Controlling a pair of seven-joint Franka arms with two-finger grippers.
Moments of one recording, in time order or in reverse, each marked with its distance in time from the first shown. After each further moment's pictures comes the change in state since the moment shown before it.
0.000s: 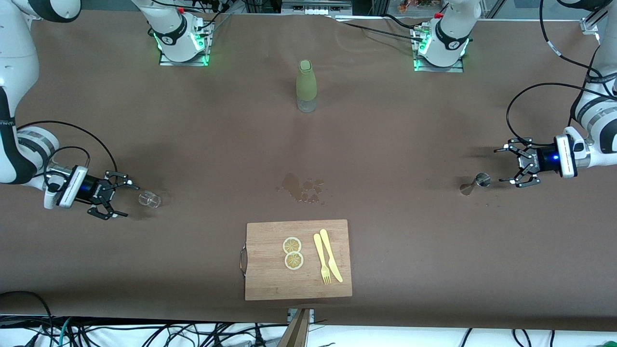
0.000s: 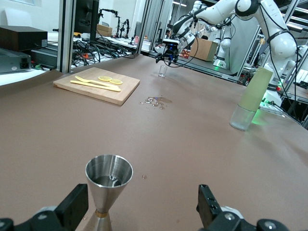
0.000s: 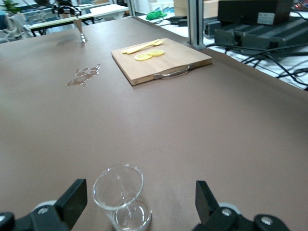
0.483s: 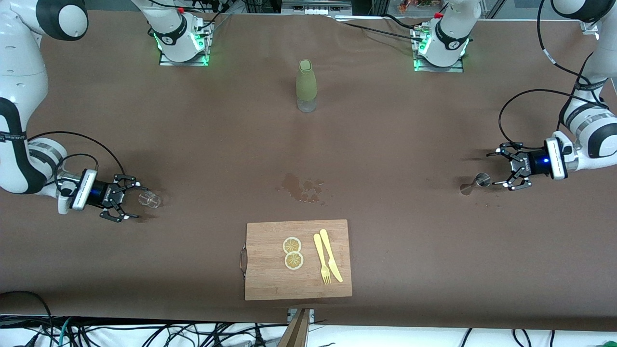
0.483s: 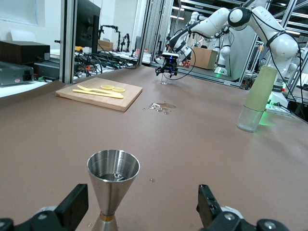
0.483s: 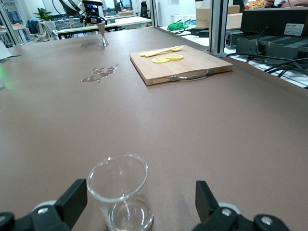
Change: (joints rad) left arm -0.006 0.067 -0.006 0.009 -0.071 0.000 0.102; right arm -0.001 0.110 0.000 0.091 0.000 -0.078 -0.086
